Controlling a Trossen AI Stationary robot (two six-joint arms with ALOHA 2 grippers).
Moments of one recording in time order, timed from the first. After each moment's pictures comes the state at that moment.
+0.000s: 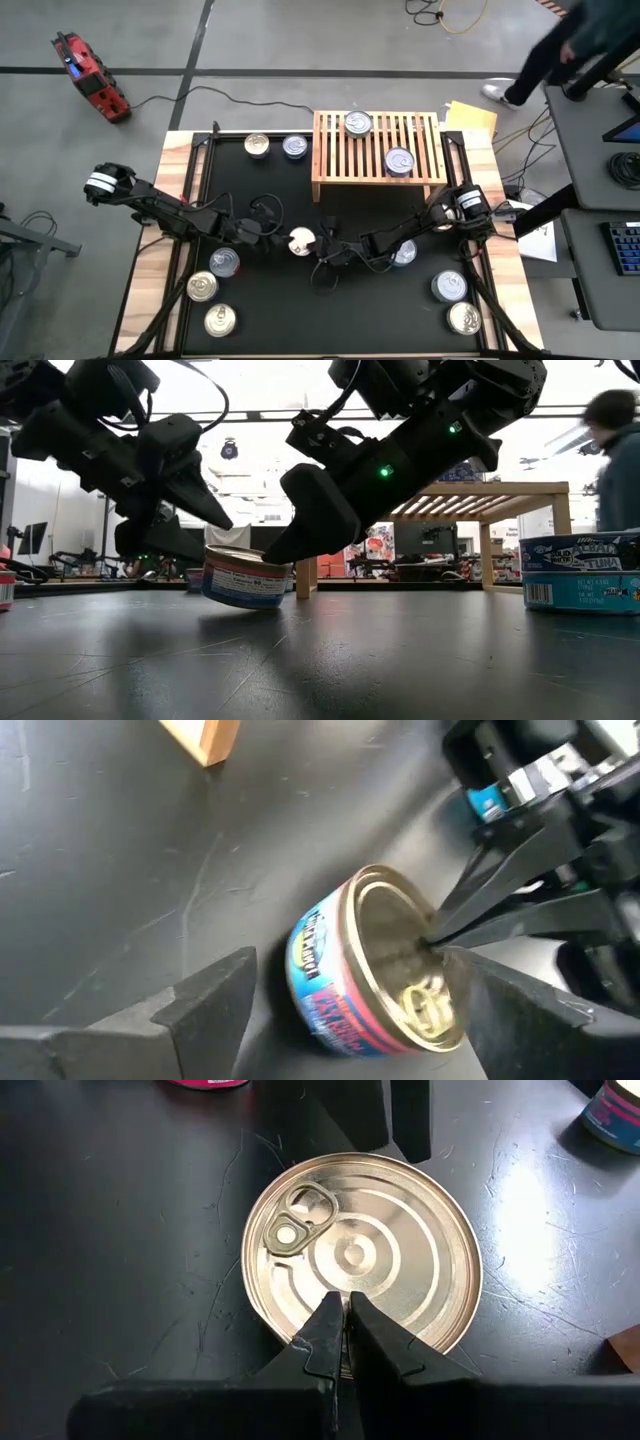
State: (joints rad) left arm -0.24 1.31 0.39 0.28 -0.38 -0.93; right arm 0.26 2.08 1.11 0.31 0.43 0.14
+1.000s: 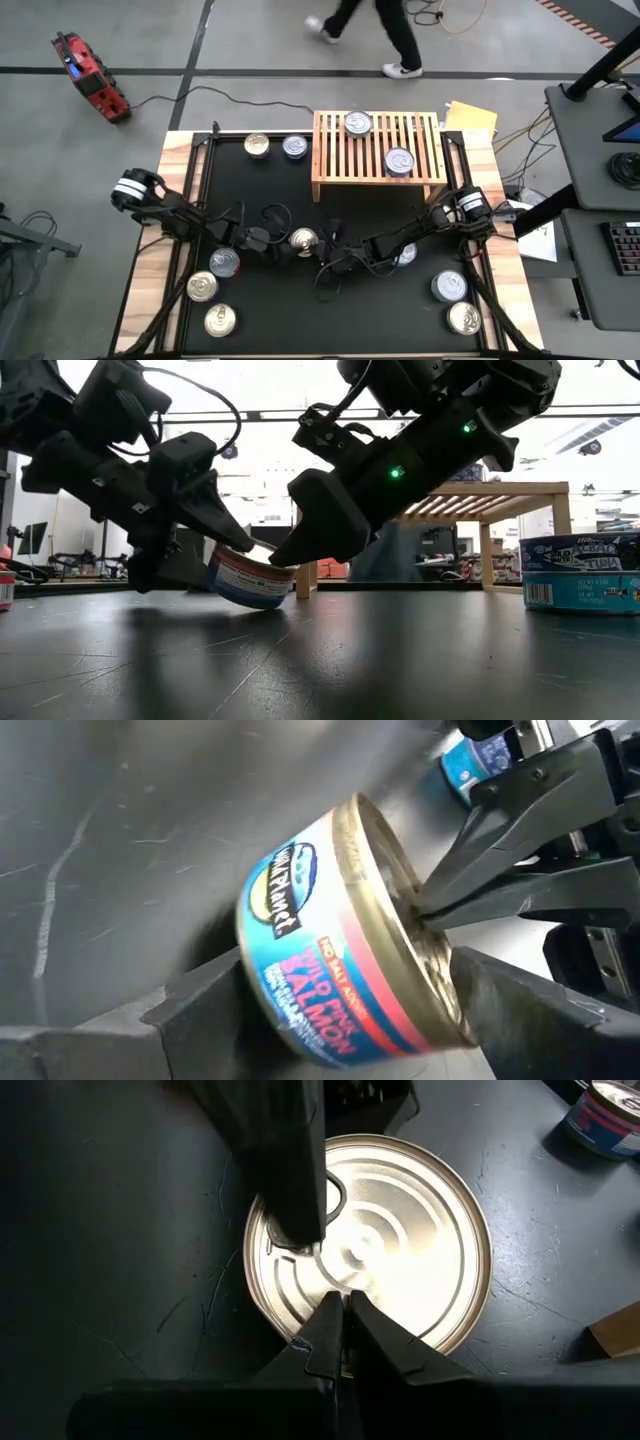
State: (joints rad) left arm -0.27 1.60 0.39 0.63 -0.32 -0.98; right arm 0.28 2.08 1.09 0.31 0.49 0.13
